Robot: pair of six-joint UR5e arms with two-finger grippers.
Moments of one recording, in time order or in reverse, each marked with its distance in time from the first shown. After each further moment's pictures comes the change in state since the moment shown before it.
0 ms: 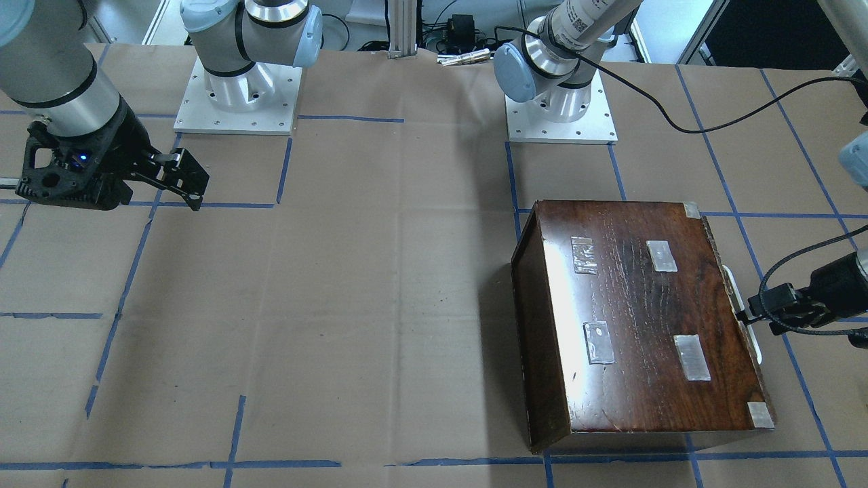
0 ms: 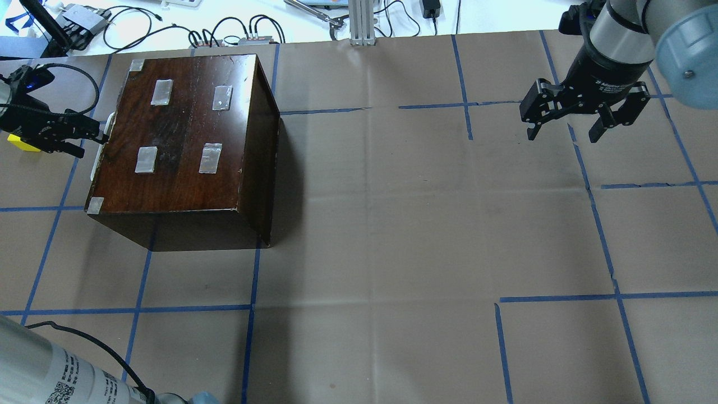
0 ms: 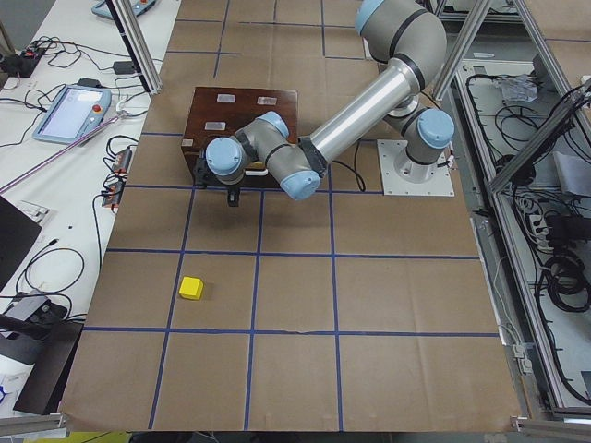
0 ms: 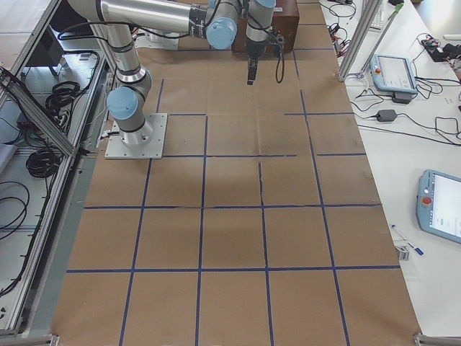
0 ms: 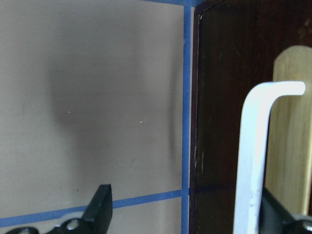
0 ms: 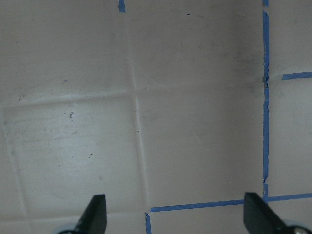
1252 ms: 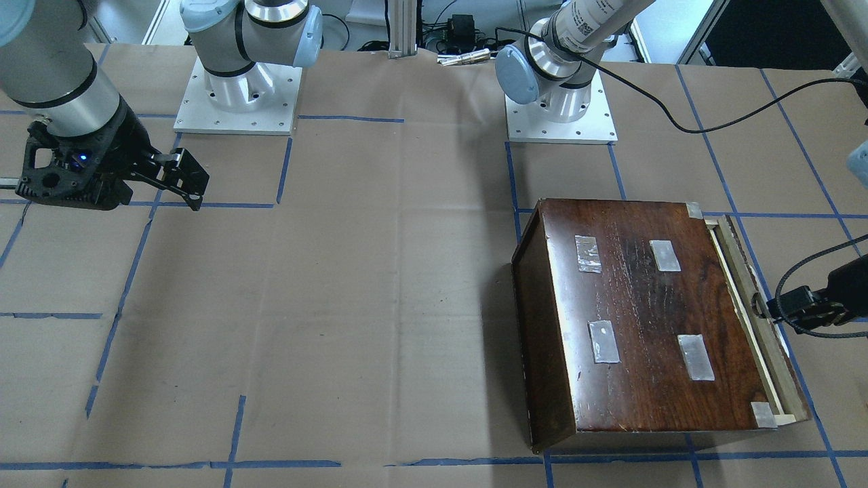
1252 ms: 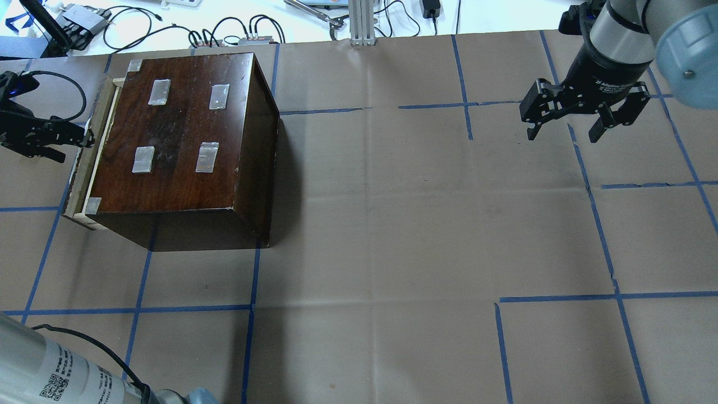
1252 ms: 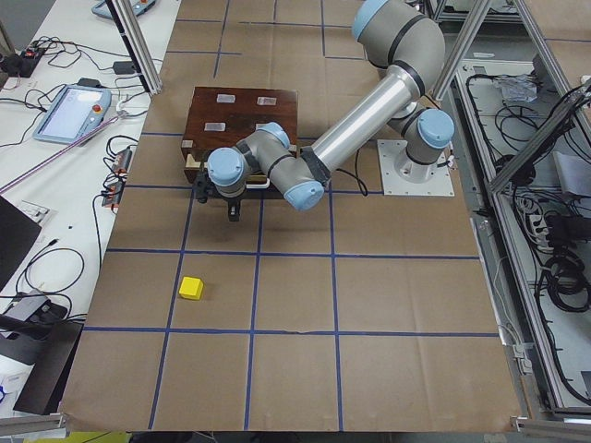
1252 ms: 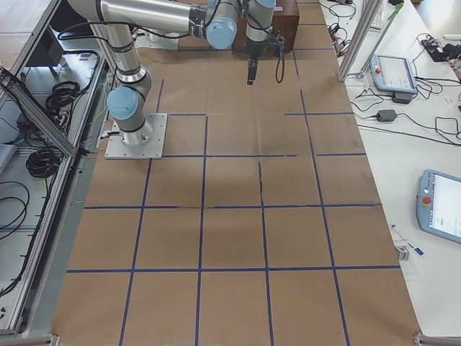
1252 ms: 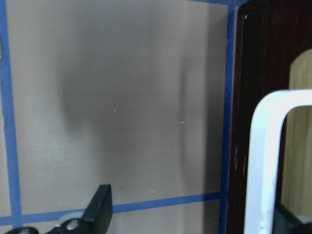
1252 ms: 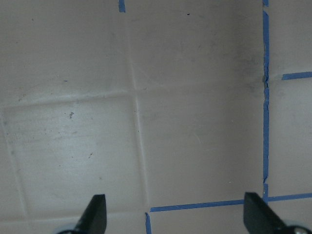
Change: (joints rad) left arm 0.039 -0.019 0.007 0.062 0.063 0.001; right arm 0.000 0.000 0.000 0.000 0.000 0.000
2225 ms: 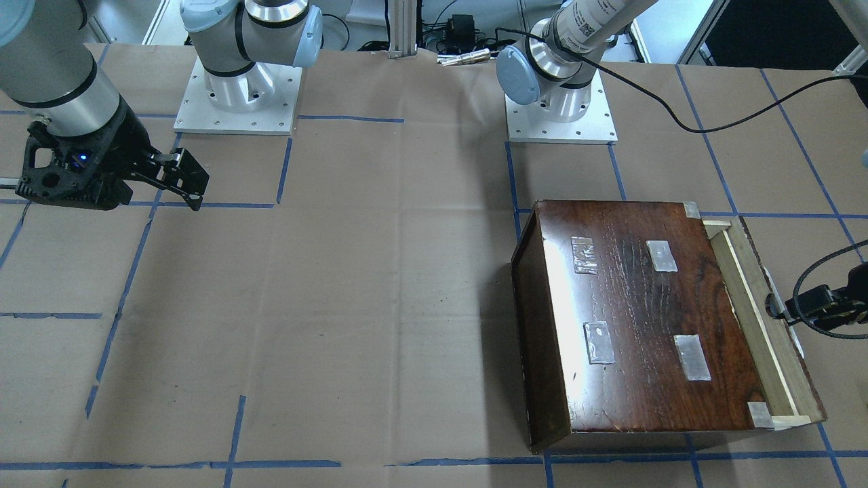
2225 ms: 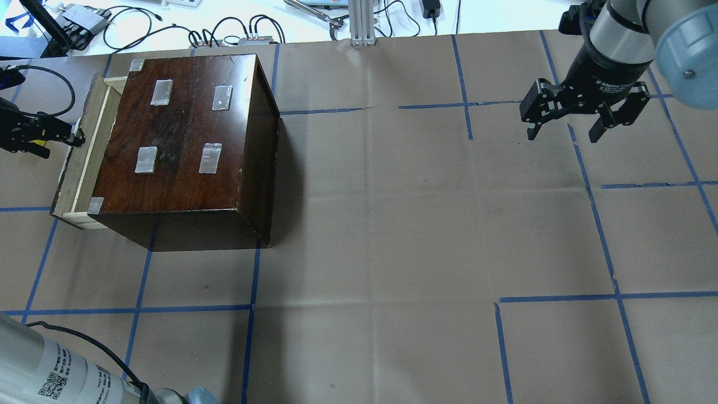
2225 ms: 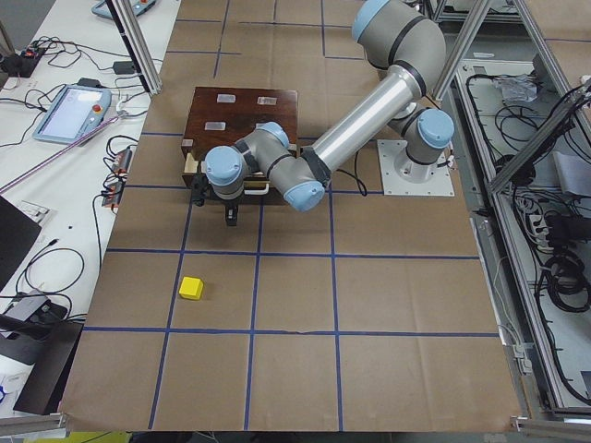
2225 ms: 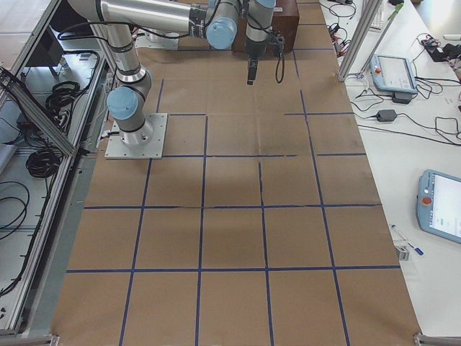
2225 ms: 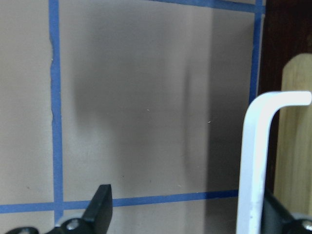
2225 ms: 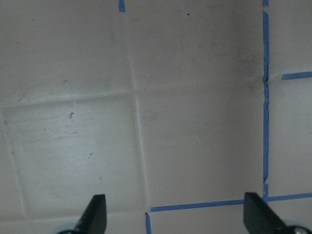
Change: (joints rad) left arm 0.008 -0.005 0.042 0.000 0.039 0.003; right arm 0.000 0.000 0.000 0.001 0.000 0.000
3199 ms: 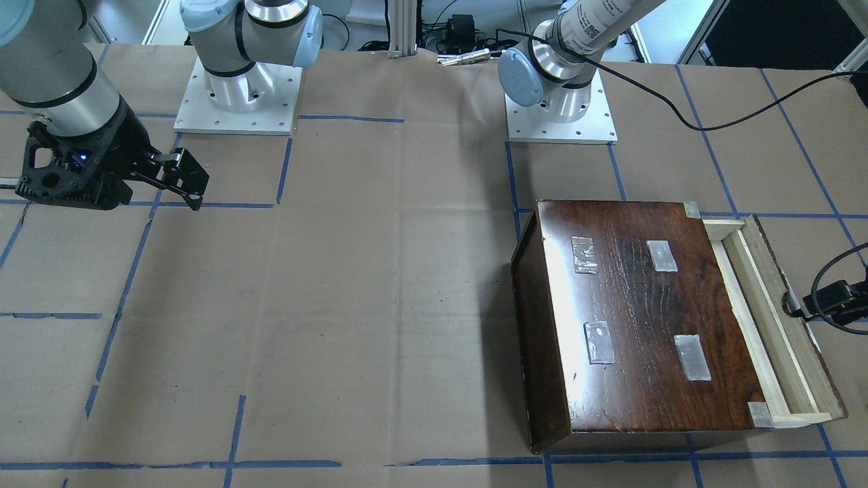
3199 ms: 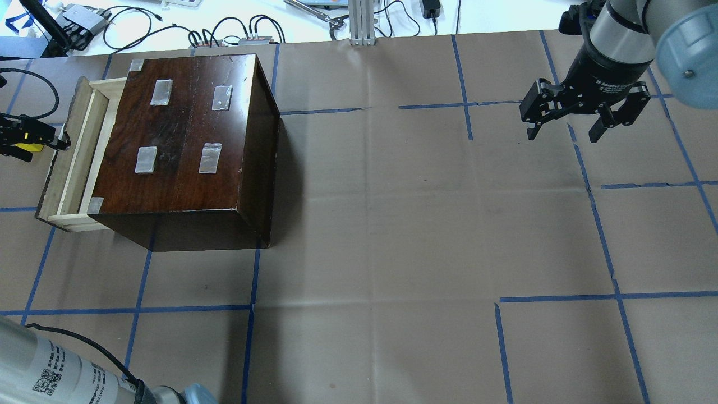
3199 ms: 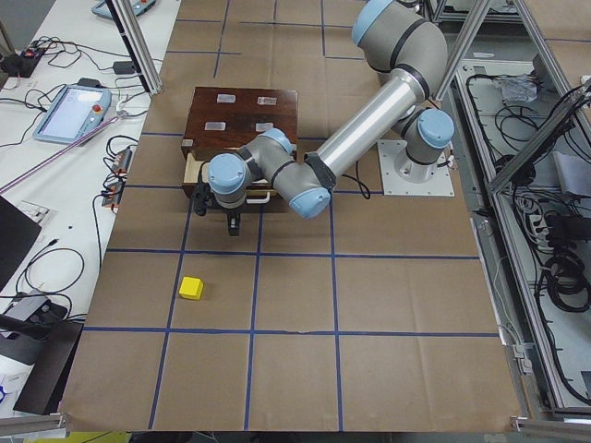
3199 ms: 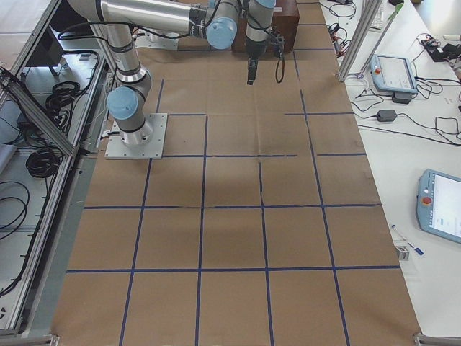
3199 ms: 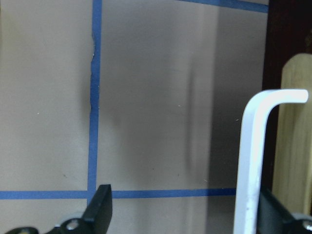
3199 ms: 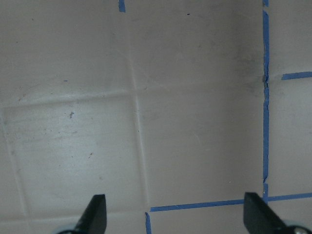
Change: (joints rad) left arm 0.038 -0.006 0.011 0.015 0.025 0.003; right arm 0.000 0.000 0.000 0.000 0.000 0.000
